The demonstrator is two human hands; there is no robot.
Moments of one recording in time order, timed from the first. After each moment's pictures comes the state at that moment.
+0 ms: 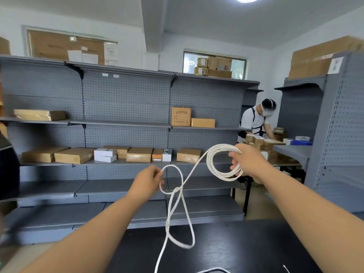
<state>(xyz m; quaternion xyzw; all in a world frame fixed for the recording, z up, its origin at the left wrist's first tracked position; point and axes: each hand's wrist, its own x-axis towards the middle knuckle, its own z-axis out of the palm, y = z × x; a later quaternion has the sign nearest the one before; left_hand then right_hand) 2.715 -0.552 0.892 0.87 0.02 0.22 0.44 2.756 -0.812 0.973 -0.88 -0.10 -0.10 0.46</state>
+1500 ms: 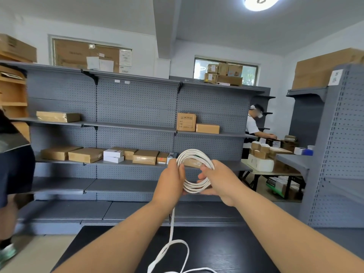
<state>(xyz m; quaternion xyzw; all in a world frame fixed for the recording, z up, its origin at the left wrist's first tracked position) 2.671 -0.668 0.931 0.82 0.01 0.32 0.47 2.691 -0.796 0.966 -0.76 -0.14 0.05 0.63</state>
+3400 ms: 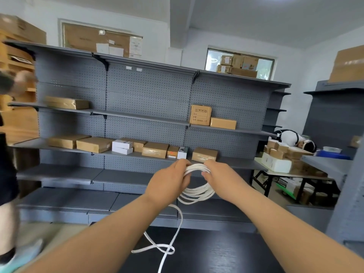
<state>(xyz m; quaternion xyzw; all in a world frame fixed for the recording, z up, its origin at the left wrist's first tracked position) 2.722 -0.554 0.895 0.92 -0.07 0.36 0.12 2.756 -0.708 0.941 -0.94 -0.29 -0.12 0.15</state>
